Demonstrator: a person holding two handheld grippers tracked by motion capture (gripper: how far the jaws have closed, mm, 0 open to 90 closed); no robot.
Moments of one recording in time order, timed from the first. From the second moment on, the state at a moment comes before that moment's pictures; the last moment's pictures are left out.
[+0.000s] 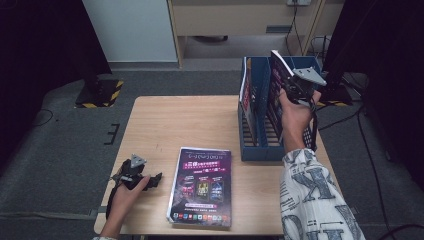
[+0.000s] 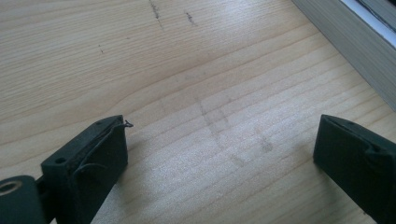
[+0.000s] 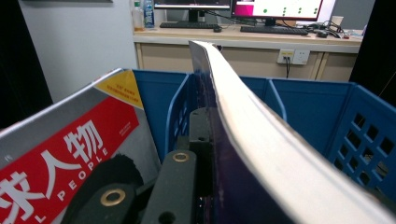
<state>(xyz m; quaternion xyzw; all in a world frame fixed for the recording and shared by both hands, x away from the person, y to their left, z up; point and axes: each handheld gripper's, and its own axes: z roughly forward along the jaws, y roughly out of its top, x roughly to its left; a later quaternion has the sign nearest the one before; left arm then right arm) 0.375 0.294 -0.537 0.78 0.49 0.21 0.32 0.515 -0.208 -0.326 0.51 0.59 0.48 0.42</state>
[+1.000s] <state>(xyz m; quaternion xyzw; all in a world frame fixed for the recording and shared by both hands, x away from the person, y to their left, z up) 0.376 0.293 -0.537 0.78 0.50 0.21 0.32 0.513 -0.199 -0.371 0.50 0.60 0.48 0.40</state>
